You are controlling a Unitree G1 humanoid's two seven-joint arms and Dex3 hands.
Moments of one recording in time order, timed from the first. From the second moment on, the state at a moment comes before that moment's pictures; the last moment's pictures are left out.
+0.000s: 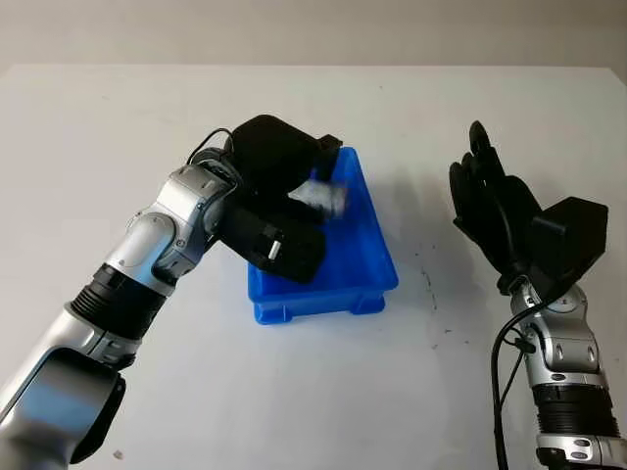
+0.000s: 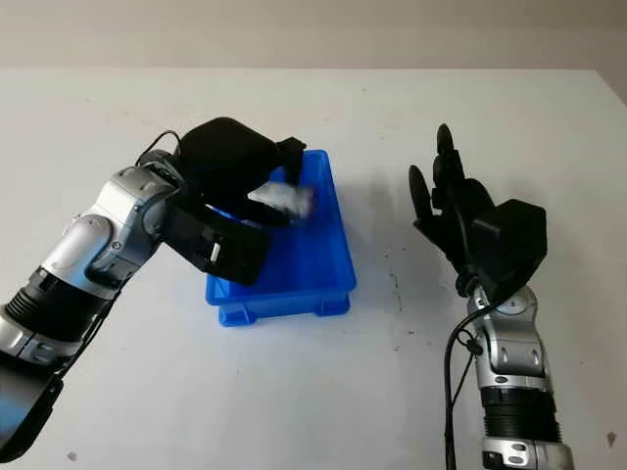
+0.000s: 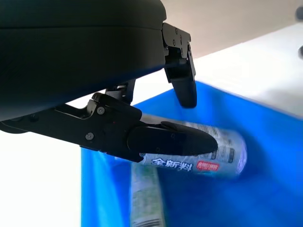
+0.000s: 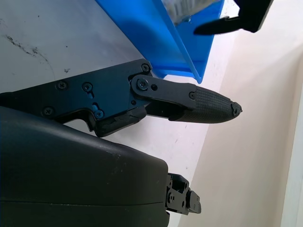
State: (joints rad) left arm -0.85 0.47 -0.41 0.15 0.88 -0.03 -0.47; right arm -0.35 -0.32 -0.17 0.18 0.09 0.08 0.21
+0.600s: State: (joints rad) left arm -0.84 0.27 0.04 0.09 0.03 0.06 -0.35; right arm -0.36 -0.30 -0.17 0.18 0.10 0.10 0.19
